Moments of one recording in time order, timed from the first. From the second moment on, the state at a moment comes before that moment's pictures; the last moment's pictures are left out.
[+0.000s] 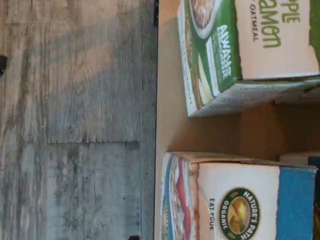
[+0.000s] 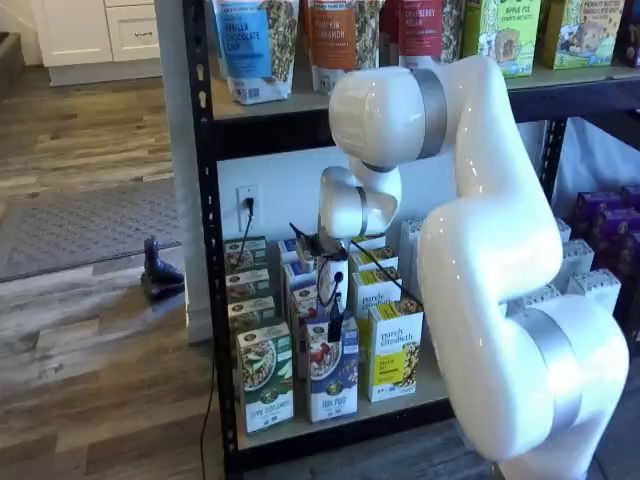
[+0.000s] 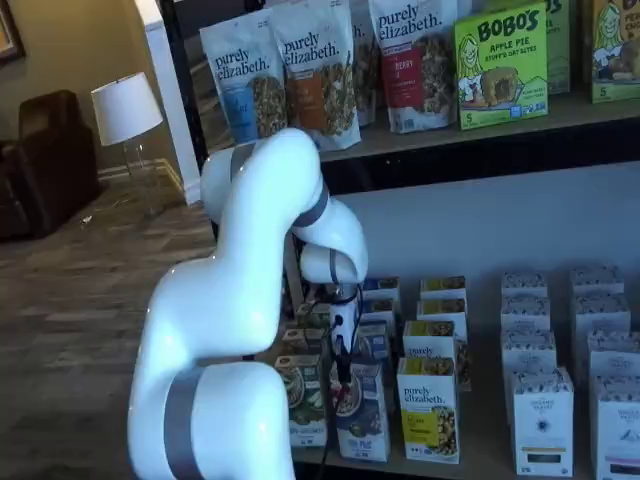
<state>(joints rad) 0.10 0.94 -1.55 0.12 0.62 -1.56</state>
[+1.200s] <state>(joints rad) 0.11 1.05 -1.64 0.03 0.63 -1.48</state>
